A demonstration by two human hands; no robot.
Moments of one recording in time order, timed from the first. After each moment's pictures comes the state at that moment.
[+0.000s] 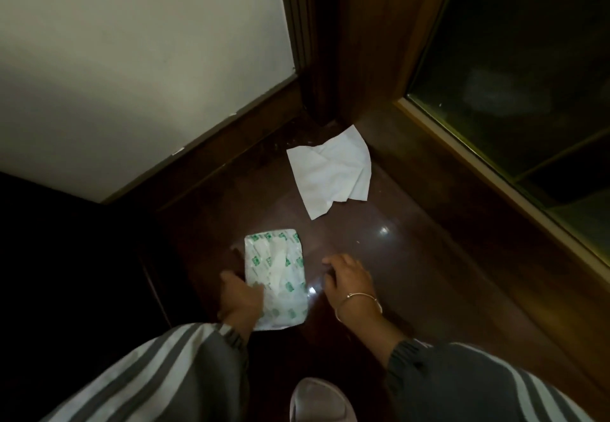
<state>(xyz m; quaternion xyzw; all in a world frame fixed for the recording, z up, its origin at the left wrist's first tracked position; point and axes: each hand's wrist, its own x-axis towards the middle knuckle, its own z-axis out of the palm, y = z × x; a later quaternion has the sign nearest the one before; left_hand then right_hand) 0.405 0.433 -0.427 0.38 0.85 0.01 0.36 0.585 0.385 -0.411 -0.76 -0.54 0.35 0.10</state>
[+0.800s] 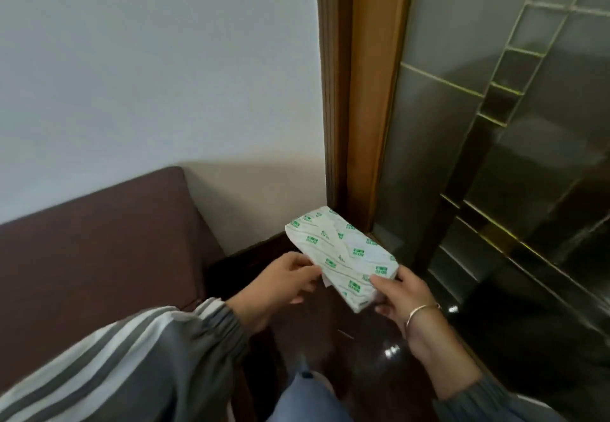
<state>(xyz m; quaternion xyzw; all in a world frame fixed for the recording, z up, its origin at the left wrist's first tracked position) 0.440 0.282 0.116 0.53 0.60 0.18 0.57 0.631 0.238 0.066 -0.62 -0.23 0.56 0.50</state>
